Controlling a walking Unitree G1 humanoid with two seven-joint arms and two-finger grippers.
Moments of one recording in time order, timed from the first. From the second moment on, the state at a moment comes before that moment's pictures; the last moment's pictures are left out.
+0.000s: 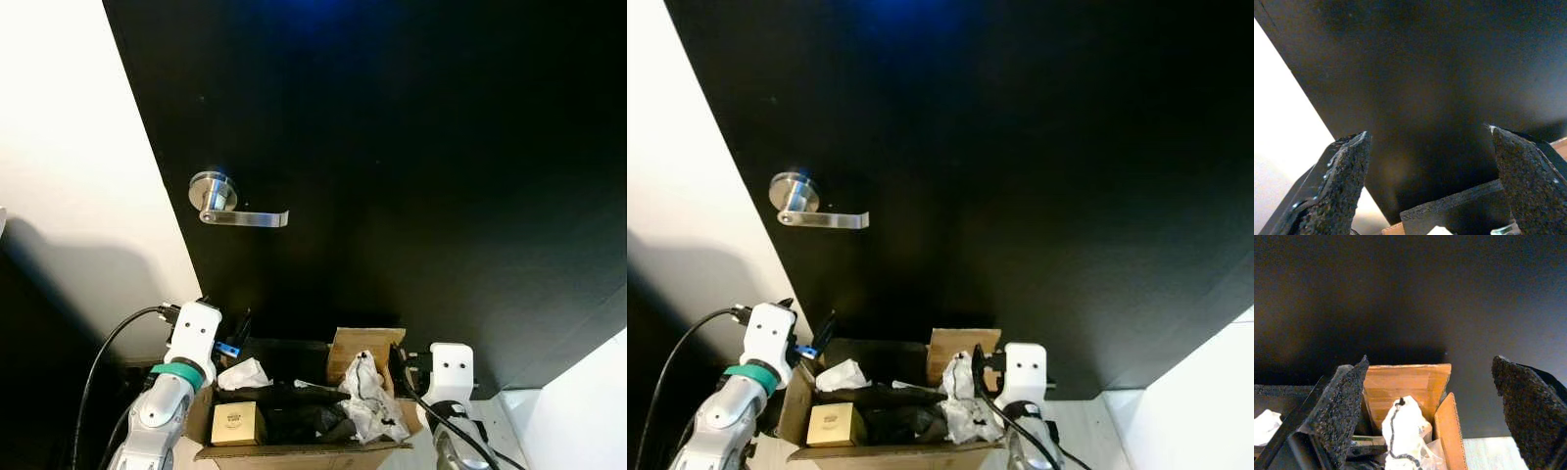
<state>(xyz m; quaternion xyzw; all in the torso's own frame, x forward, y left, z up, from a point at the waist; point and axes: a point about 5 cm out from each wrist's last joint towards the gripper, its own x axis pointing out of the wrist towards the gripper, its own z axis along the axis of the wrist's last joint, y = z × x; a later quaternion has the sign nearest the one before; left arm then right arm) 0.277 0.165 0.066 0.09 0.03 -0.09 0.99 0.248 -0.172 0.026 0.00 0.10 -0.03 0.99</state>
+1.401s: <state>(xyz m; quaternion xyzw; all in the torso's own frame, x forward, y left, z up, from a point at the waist) 0.279 0.161 0.065 0.09 0.03 -0.09 0.99 0.249 -0.172 0.025 0.00 0.10 -0.03 0.99</state>
